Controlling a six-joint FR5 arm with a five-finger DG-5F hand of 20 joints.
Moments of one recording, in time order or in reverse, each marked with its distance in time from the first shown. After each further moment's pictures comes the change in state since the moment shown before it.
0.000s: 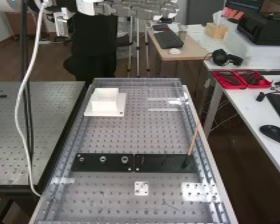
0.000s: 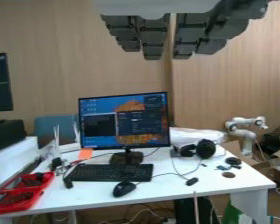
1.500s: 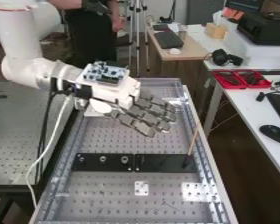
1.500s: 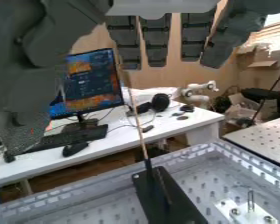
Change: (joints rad) arm -0.060 -0.236 -0.202 0.344 0.142 0.130
